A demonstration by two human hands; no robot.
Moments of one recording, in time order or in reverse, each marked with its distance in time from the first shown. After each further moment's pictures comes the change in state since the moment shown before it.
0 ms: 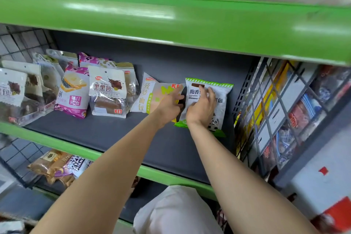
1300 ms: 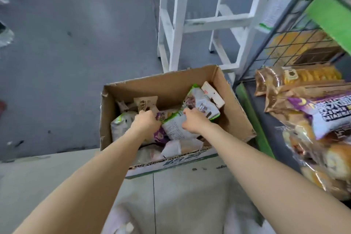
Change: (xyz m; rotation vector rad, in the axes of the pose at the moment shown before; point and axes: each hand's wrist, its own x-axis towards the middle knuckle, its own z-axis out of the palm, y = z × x) left_hand -0.454 -0.405 -0.245 0.291 0.701 -1.289; right_hand -0.500 -0.053 0.327 -0.653 -1.777 -1.038
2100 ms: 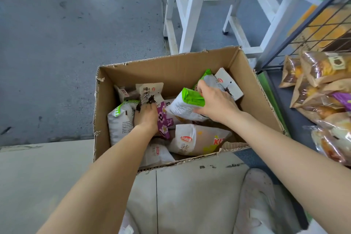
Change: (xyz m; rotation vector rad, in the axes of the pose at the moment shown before) left_hand 0.068 -0.046 0.063 0.307 0.126 0.067; right_hand 0.016 0.012 -0.015 -0.145 0.352 -0.228
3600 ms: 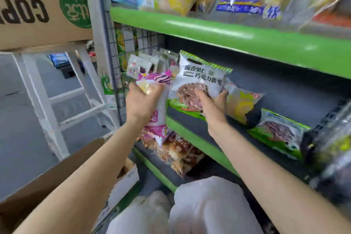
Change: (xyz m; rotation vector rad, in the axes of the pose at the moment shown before) left_hand -0.351 0.307 -0.309 -1.133 0.315 0.658; right_hand -0.403 0.030 -0.293 1.104 1.368 0.621
